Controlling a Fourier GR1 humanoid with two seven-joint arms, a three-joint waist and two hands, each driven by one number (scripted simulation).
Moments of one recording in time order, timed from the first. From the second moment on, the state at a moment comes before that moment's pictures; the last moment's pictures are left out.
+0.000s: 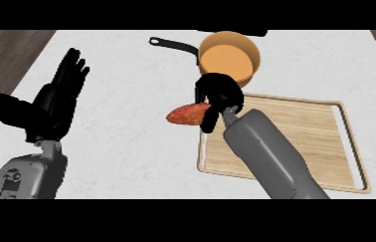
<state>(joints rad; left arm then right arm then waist) -0.24 0.22 0.02 -1.62 0.12 0.13 0.22 -0.71 -0.04 0.40 -1.10 0.69 0.19 0.54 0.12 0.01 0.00</state>
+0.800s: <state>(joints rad) -0.32 0.21 0.01 -1.56 0.10 0.14 0.24 -1.25 -0.01 0.60 -1.10 0.79 -0.27 1.09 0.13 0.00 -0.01</state>
